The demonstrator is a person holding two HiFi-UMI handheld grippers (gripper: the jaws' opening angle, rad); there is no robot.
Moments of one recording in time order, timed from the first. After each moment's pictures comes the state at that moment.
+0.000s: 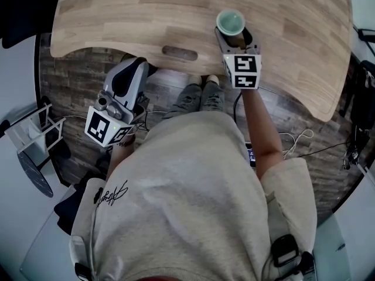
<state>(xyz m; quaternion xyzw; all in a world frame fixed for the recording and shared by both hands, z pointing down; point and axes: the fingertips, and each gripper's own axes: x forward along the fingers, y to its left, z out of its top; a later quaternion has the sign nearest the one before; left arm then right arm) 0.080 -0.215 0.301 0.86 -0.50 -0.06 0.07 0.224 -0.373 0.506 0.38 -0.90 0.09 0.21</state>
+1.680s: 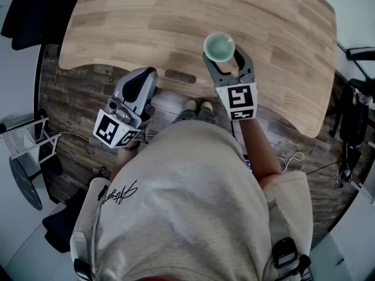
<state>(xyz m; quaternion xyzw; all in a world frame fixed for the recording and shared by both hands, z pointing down) 0.082 -0.226 0.276 0.86 -0.50 -0.08 0.03 0.191 -0.345 0.377 0.32 -0.94 0.01 0.15</state>
